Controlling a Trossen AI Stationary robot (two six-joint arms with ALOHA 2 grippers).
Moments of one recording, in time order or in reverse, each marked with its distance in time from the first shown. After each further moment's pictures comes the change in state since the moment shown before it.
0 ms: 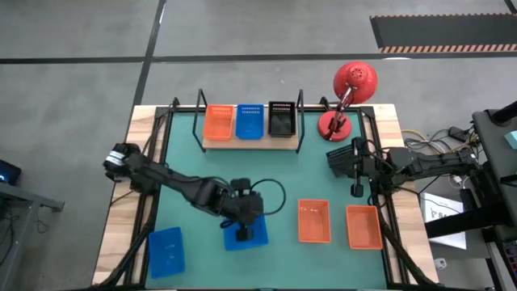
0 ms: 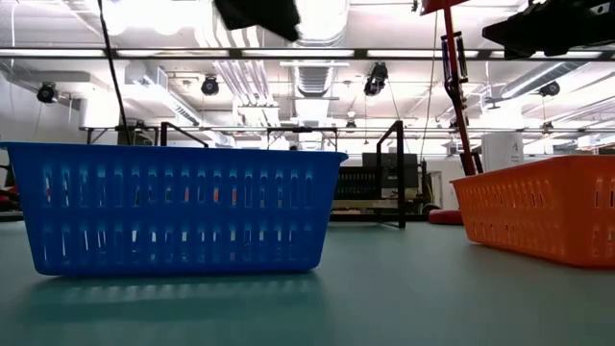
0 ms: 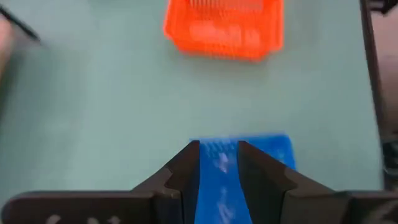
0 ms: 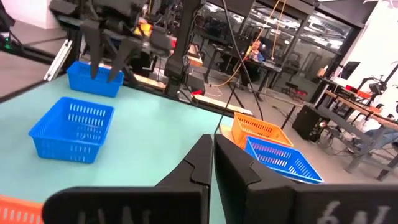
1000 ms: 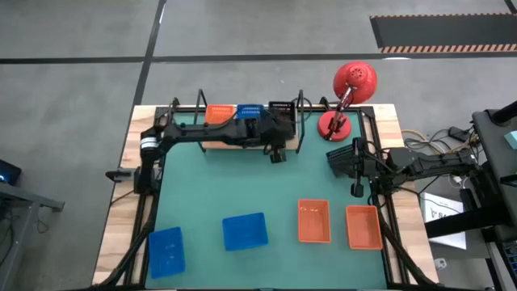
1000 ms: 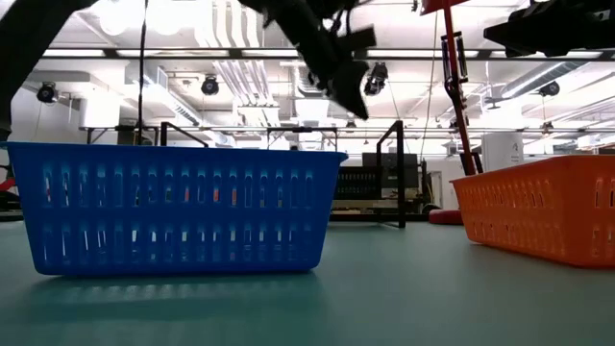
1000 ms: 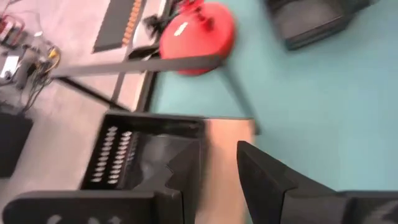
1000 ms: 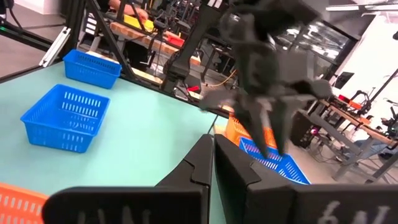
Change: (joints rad) left arm 0.538 0.245 0.255 0.218 -0.071 0.693; right arm 0.000 -0.022 0.000 -0.025 0.001 -0.076
